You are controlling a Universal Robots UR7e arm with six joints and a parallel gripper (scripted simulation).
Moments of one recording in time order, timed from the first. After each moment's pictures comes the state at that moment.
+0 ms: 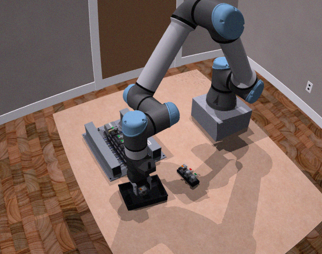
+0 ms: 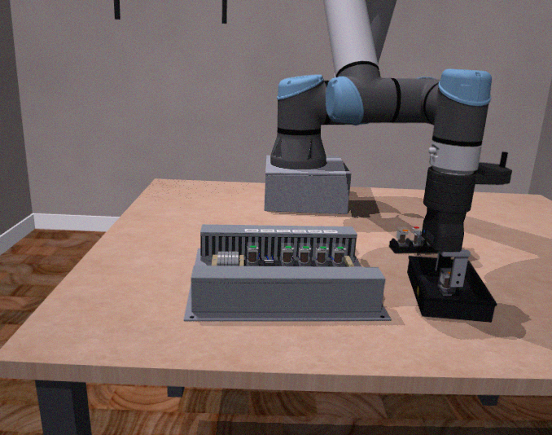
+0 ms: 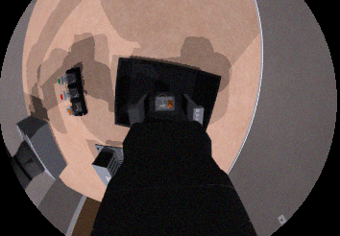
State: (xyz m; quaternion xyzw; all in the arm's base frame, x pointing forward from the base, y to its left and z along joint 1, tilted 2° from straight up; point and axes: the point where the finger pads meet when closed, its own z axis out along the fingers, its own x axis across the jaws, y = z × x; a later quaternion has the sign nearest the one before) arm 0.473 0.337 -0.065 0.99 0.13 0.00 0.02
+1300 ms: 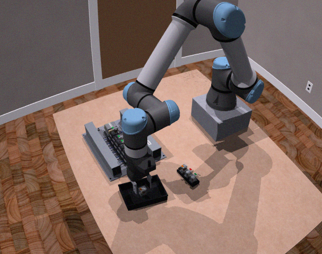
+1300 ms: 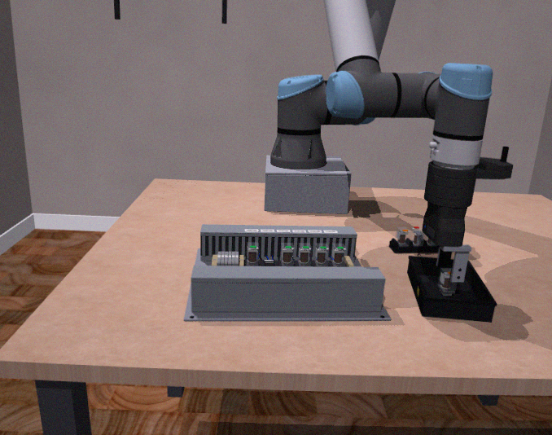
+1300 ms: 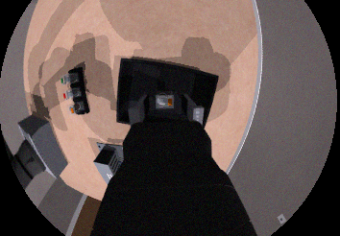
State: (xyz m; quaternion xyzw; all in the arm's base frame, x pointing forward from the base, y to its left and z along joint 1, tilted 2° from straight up) arm 0.473 0.338 -0.057 0.99 0.13 0.00 0.02
